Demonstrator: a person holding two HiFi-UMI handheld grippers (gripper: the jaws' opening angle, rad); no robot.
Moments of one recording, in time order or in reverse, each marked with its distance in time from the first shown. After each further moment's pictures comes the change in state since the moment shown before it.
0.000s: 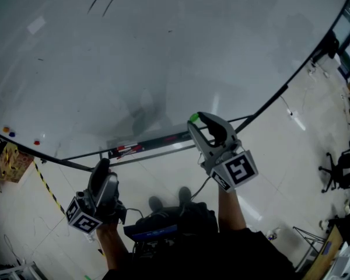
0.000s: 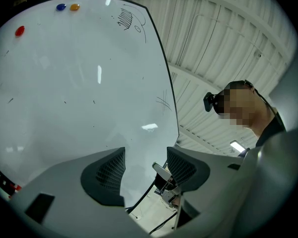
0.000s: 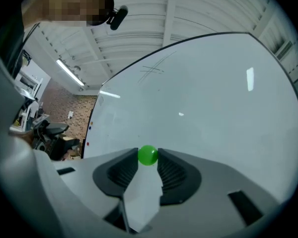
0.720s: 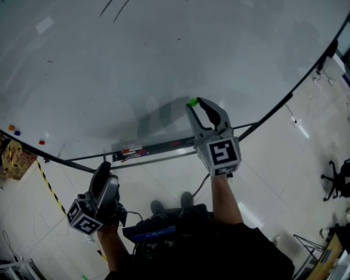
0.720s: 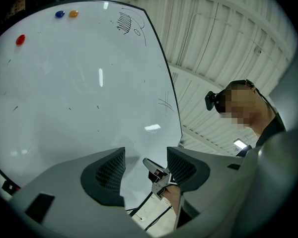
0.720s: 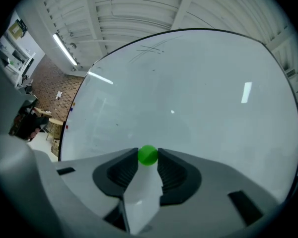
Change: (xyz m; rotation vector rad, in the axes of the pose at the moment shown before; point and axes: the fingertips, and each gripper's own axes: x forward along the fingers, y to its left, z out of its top) left arm -0.005 0.005 0.007 0.013 -0.014 0.045; right arm 0.059 -0.036 -0.009 -0.122 0.076 -0.170
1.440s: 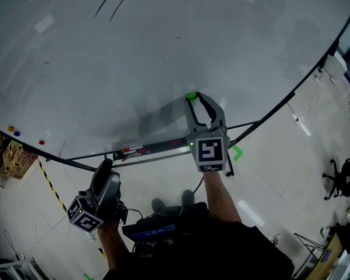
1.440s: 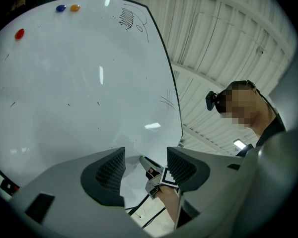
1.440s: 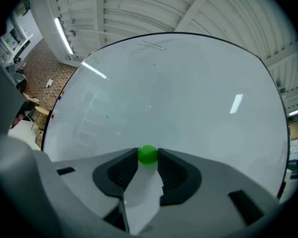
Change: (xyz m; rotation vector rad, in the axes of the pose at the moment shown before) left arm 0.007 0.008 -0.004 -0.005 0.021 -0.005; right arm 0.018 -0.006 -0.010 -0.060 0.010 -0.145
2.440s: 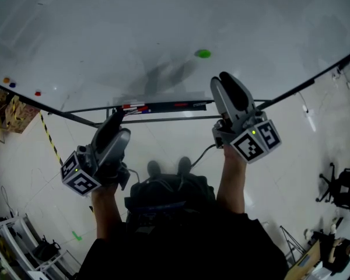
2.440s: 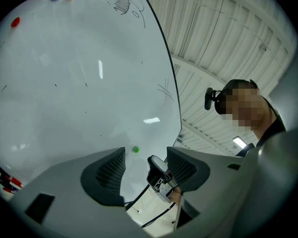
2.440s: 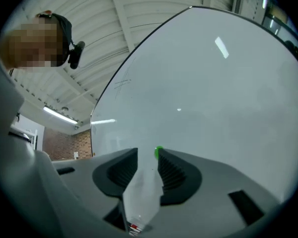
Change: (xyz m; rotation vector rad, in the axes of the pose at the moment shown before) left arm 0.032 -0.021 -0.032 -0.007 0.065 0.001; right arm -0.068 -0.017 0.000 0.664 -0.152 0.427
